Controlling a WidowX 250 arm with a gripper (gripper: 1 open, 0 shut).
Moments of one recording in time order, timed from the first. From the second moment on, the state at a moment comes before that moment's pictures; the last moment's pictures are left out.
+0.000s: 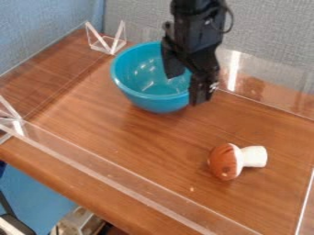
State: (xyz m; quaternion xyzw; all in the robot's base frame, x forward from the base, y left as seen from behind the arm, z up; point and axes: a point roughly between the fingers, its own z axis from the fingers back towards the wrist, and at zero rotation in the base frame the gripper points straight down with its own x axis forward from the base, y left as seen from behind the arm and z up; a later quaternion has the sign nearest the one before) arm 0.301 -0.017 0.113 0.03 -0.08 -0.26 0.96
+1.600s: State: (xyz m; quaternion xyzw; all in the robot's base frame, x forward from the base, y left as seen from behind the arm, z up) arm 0.313 0.014 0.148 0.05 -0.11 -0.26 0.96
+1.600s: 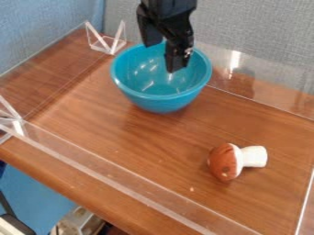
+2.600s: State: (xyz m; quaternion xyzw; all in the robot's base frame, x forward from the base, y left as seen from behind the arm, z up) arm 0.316 0.025 0.115 0.03 -0.08 -0.36 0.93
